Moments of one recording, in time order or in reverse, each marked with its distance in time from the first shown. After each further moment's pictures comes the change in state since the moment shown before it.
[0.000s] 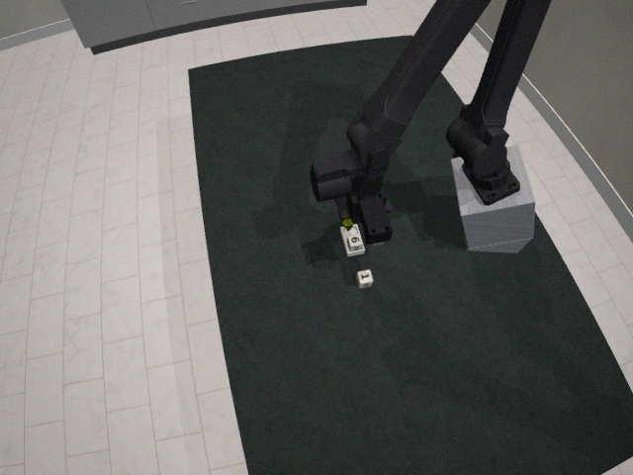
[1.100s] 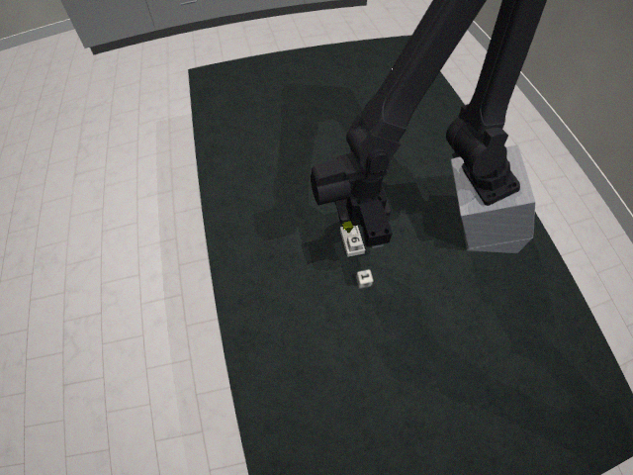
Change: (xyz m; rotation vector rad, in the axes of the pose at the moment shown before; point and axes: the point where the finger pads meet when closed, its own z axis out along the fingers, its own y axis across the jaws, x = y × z) arm 0.000 0.001 0.010 -0.004 0.001 0.001
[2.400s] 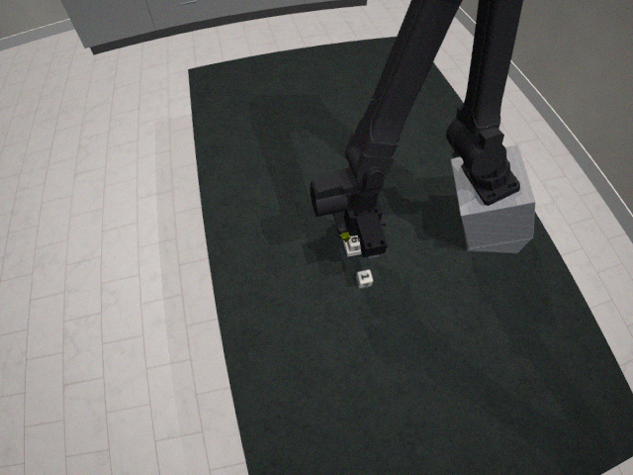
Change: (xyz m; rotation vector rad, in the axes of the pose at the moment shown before) arm 0.000 -0.003 0.041 0.006 -0.001 -0.001
